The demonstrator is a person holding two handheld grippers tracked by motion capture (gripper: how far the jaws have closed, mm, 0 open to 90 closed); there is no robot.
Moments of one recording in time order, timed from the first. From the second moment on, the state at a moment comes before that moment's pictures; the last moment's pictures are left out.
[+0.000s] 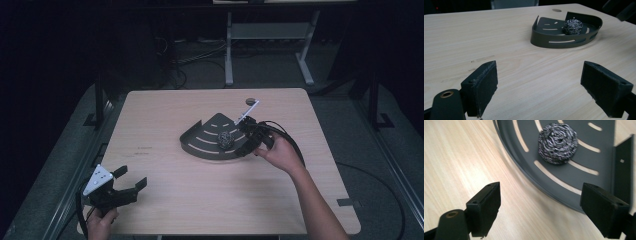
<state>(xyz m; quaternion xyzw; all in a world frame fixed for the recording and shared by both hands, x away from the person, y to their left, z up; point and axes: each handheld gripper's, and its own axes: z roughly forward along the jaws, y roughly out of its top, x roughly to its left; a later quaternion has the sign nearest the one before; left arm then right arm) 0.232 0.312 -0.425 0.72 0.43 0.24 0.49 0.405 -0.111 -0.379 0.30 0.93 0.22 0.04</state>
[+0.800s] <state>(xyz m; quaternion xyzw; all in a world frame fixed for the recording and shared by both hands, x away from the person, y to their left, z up) 0.231 0.316 -0.424 0.72 0.44 0.24 0.48 0.377 -0.152 -0.394 0.33 0.92 0.23 0.04</state>
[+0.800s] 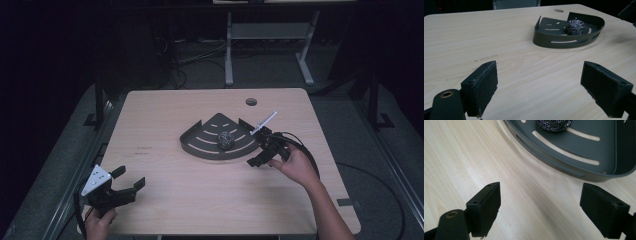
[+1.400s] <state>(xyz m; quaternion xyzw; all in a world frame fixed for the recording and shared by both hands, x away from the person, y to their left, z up) 0.230 0.315 -0.425 0.72 0.44 0.25 0.48 0.363 -0.173 -0.413 0.34 0.91 0.23 0.03</state>
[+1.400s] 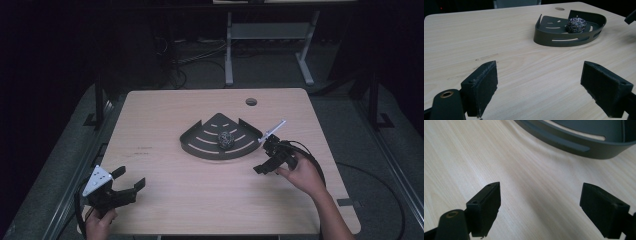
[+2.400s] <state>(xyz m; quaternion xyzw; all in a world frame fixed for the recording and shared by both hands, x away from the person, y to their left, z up) 0.230 0.314 -0.425 0.72 0.43 0.25 0.47 0.337 -0.219 -0.430 0.38 0.89 0.23 0.03</state>
